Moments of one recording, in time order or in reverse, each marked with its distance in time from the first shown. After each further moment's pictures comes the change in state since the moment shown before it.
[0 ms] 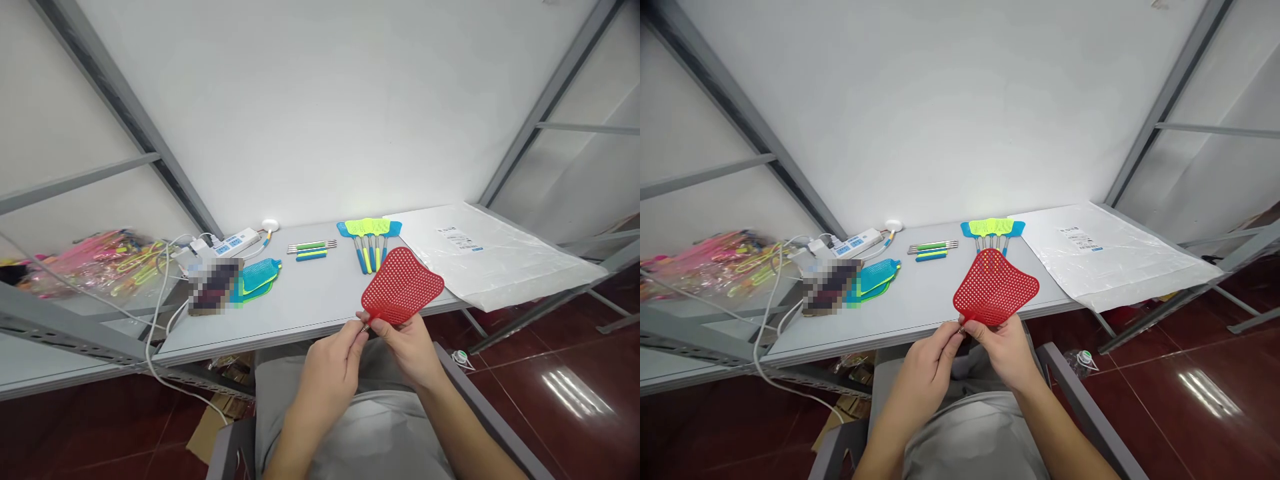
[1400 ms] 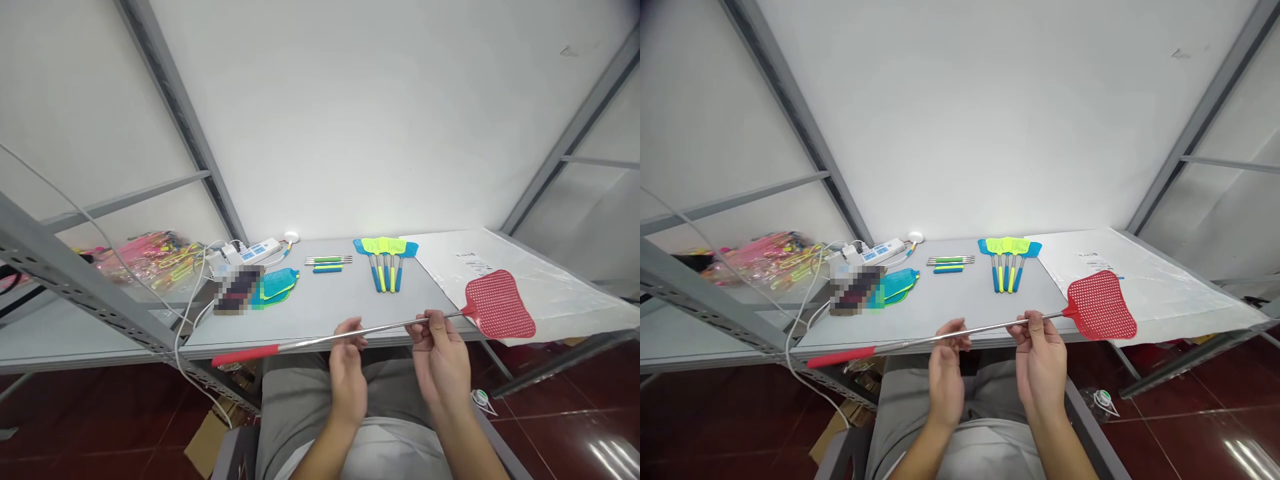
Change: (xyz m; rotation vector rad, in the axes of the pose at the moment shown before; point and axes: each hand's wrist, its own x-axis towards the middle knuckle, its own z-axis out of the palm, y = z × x) left_hand 0.009 -0.030 0.063 -0.737 0.684 0.103; right_hand 0.013 -0.004 -0.012 0.371 0.546 -0.085
